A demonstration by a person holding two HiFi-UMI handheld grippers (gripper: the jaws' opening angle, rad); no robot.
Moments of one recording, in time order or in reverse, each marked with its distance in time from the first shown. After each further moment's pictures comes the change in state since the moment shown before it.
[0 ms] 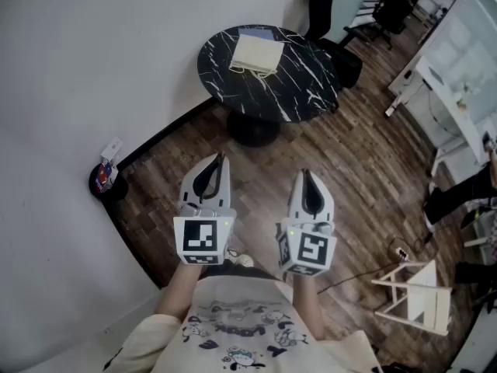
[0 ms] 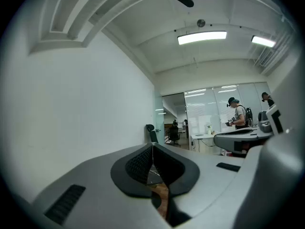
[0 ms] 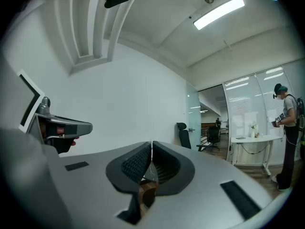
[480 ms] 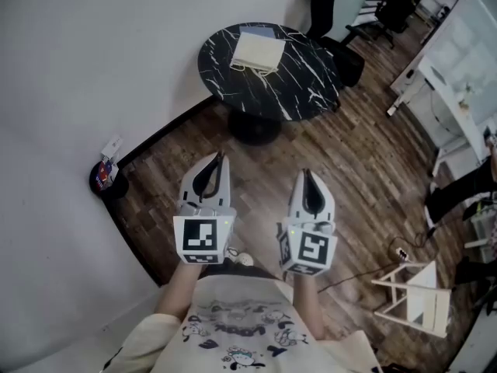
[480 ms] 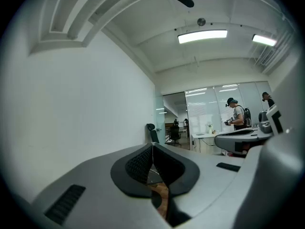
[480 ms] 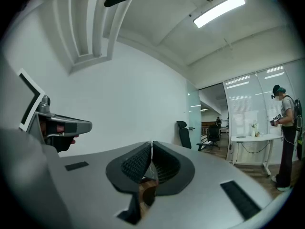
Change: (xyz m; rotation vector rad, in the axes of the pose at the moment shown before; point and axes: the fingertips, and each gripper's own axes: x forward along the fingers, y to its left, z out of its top) left arm 0.005 -0.005 -0.003 0.002 0.009 0.008; right arm 0.002 -0.007 -0.014 0.003 0.019 0.020
